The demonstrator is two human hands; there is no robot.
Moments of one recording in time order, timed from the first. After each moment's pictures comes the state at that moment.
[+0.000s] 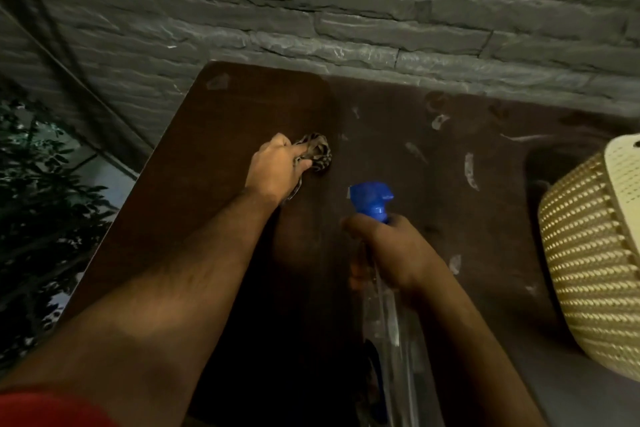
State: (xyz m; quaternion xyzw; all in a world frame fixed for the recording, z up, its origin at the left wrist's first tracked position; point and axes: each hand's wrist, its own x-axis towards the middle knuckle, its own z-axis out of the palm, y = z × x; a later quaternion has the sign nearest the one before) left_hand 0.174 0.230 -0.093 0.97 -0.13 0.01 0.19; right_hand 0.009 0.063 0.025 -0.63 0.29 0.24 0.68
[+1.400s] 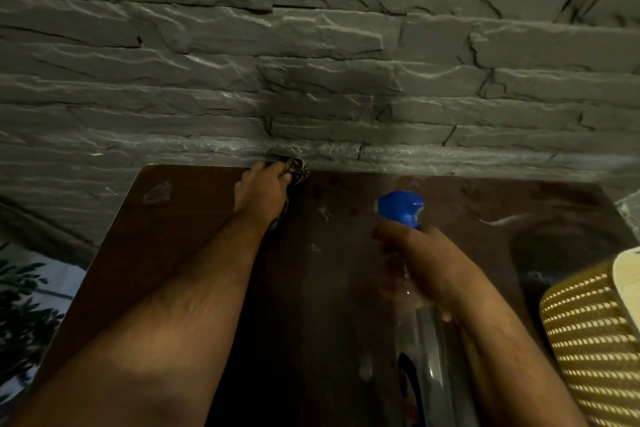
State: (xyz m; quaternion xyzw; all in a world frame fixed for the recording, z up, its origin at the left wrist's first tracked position) left_hand 0.344 0.160 -0.090 0.98 -0.09 -0.03 0.18; right_hand 0.143 -0.009 0.056 -0.65 0.37 0.17 0.65
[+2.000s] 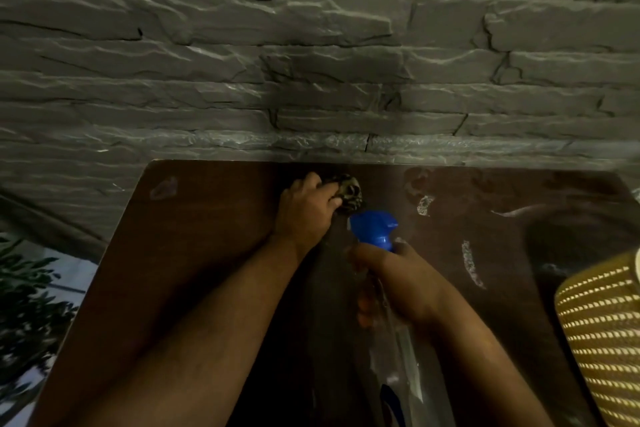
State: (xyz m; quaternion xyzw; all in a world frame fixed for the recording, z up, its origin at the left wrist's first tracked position) left_hand 0.289 0.126 -0.105 0.94 -0.26 0.03 0.20; right_hand 0.136 0.019 0.041 -0.63 0.31 0.22 0.68
